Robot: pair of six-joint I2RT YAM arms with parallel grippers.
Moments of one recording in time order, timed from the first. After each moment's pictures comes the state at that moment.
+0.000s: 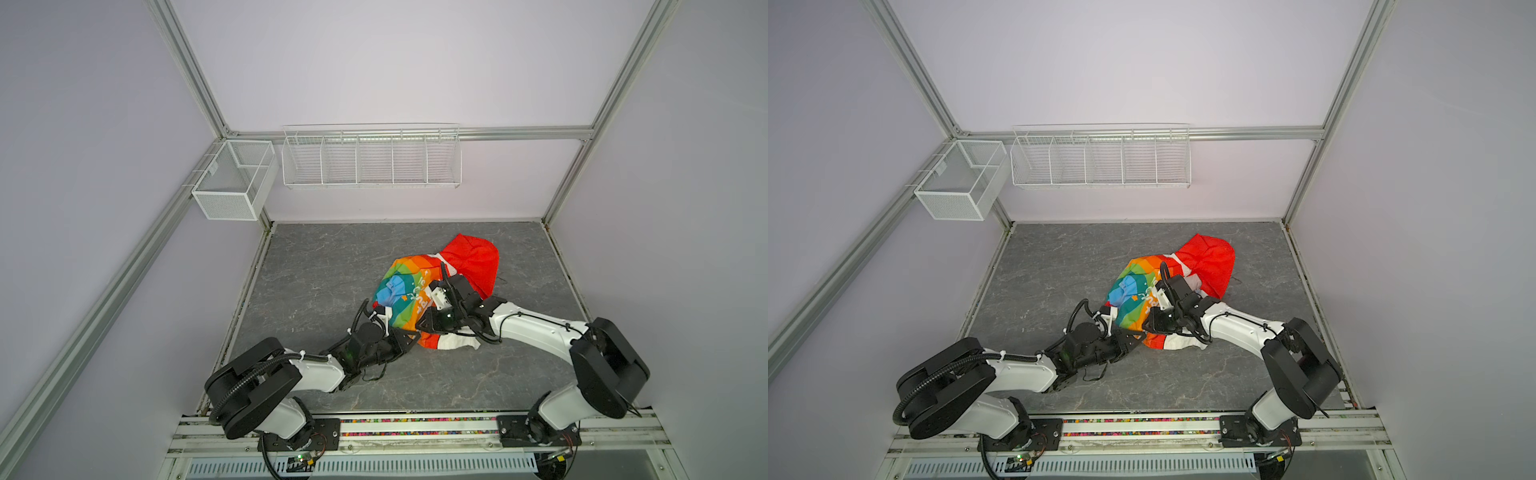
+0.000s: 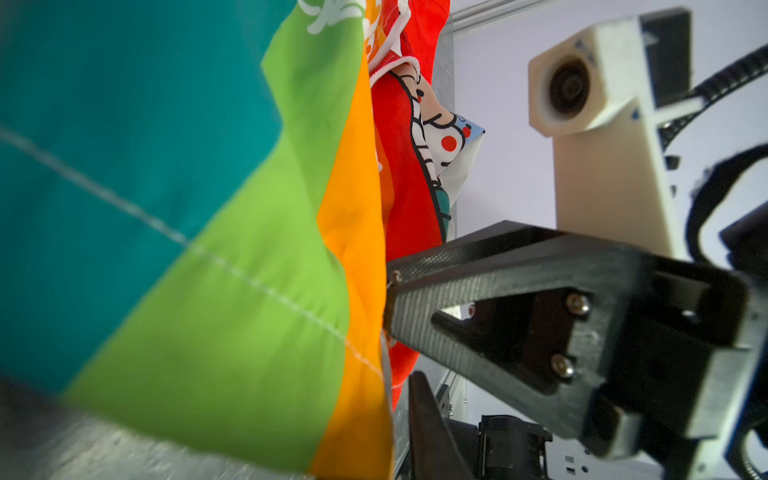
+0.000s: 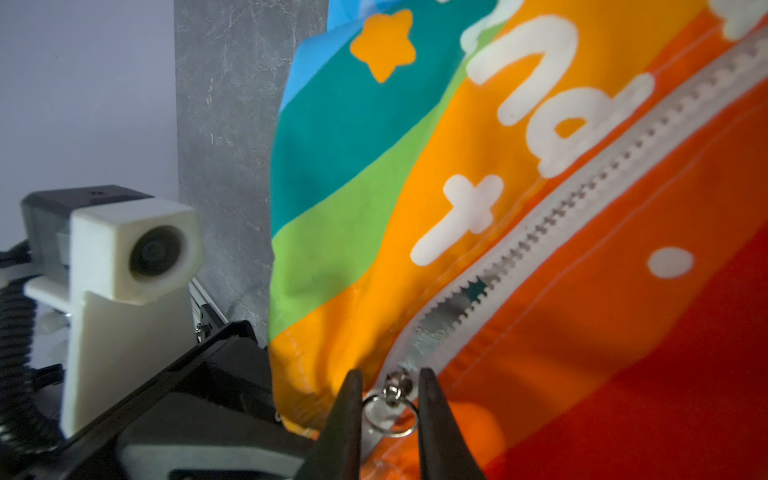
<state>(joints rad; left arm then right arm) -0.92 1.46 0.32 0.80 0.21 -1.26 0.69 1.55 0.88 -0.27 -0.43 0.68</state>
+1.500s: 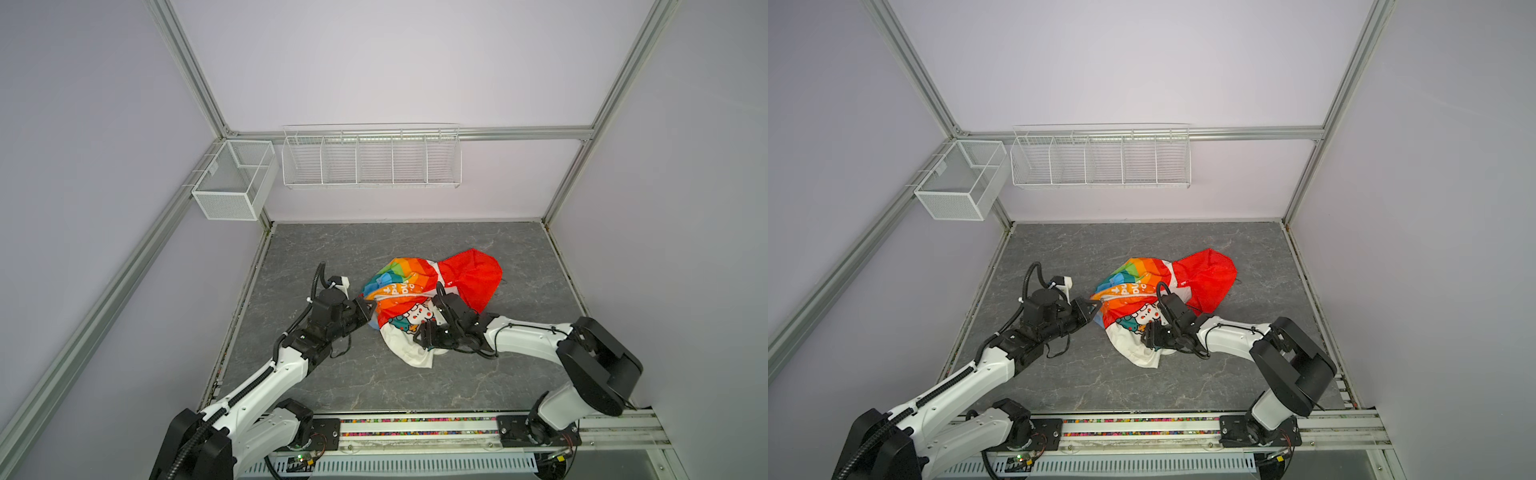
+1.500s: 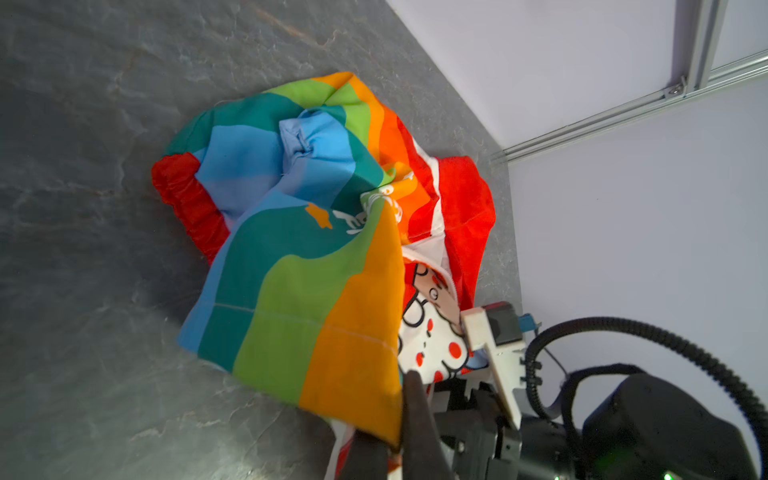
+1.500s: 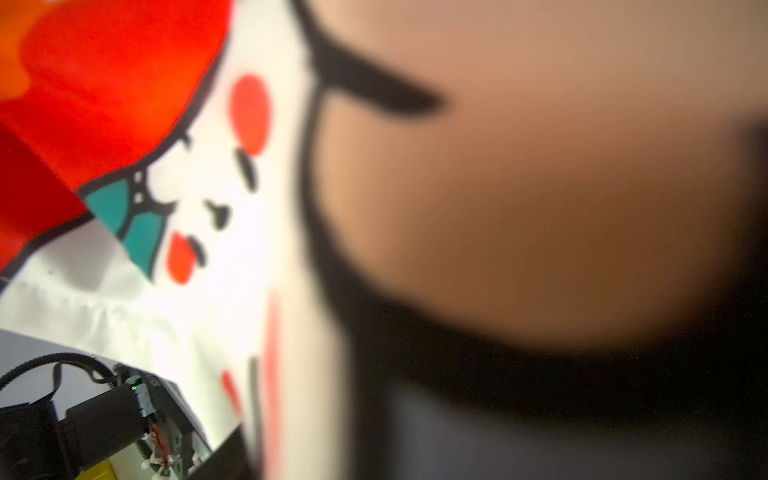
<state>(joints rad) -0.50 1.04 0.57 -0.02 0.22 -0.92 0.82 1.61 0.78 -0.12 -0.27 0.78</state>
